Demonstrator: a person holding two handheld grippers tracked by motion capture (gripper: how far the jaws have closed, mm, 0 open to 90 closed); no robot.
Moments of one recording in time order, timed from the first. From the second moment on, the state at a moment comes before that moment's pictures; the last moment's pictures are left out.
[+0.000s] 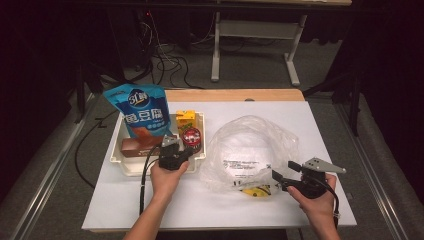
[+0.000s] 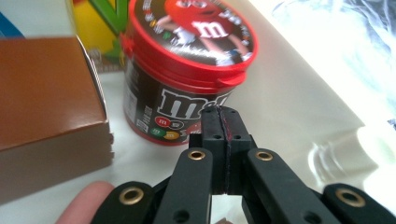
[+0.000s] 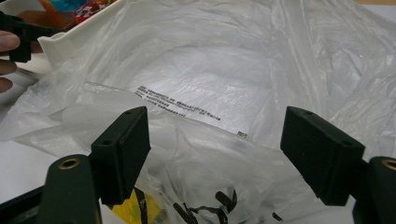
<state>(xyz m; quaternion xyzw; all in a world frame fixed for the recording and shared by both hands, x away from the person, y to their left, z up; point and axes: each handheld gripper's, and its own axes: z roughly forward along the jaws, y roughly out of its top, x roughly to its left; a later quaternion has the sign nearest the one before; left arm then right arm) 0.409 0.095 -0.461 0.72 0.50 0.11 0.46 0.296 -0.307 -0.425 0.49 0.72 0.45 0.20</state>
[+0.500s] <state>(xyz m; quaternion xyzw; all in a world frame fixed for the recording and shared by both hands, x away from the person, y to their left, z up) 0.374 0.139 -0.449 0.71 0.48 0.15 0.49 0.295 -0.307 -0.425 0.49 0.72 0.45 0.20</state>
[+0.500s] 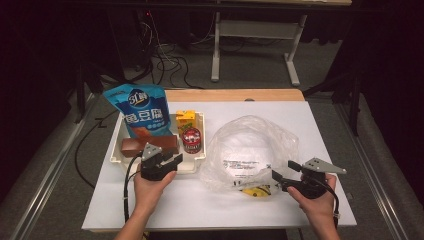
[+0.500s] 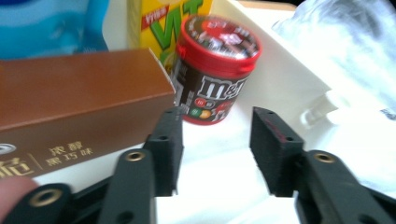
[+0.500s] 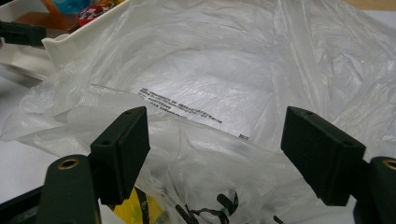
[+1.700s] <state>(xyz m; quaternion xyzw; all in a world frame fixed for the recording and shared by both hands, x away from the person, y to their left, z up) 0.308 0.214 -0.433 0.72 0.44 0.21 0.49 0.279 -0.329 -0.434 0.48 0.74 0.42 0.21</state>
